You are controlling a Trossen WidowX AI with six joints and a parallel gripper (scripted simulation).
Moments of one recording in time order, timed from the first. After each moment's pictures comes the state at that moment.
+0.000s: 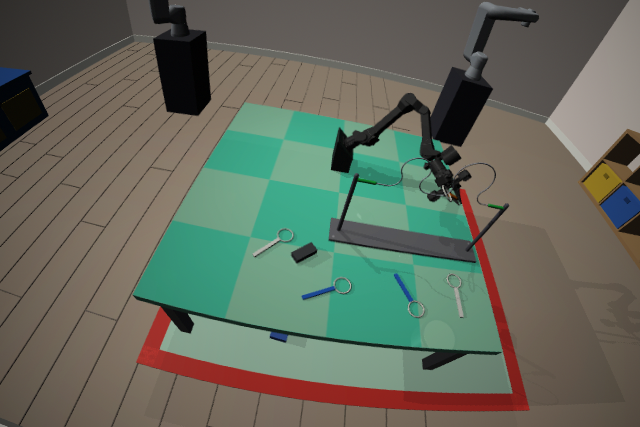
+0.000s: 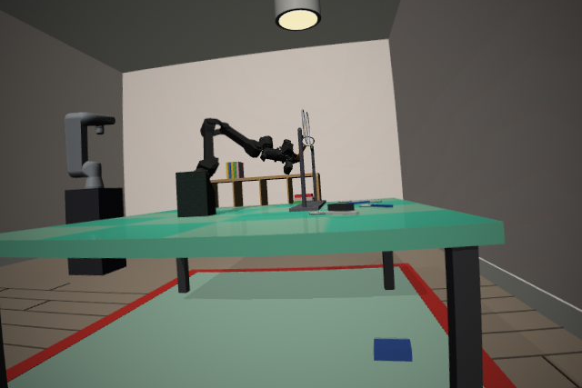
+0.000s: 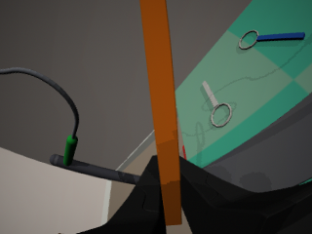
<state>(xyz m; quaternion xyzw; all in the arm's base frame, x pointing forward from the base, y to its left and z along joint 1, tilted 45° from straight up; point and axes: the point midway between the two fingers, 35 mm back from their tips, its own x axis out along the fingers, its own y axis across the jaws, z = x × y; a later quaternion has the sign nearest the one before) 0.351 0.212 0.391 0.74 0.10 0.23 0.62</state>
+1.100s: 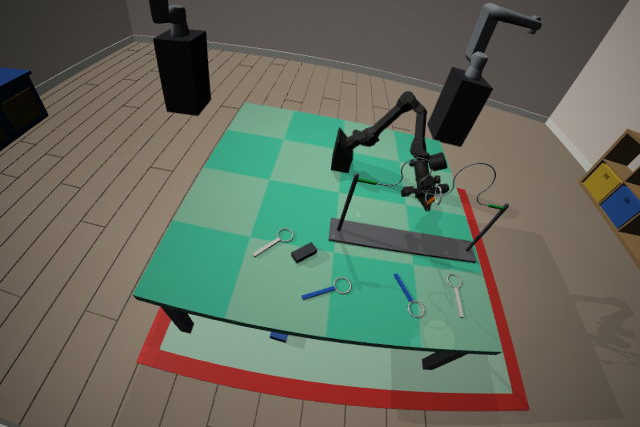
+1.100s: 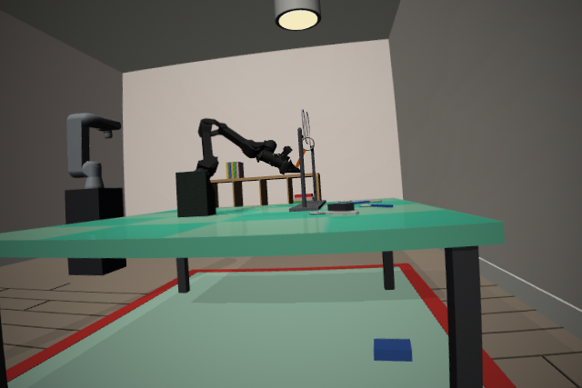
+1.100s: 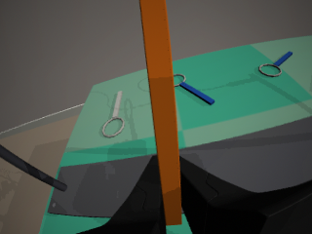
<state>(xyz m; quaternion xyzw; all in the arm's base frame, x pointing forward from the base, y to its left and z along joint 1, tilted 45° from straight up) 0.353 0.186 0.278 0.47 0.18 0.16 0.85</state>
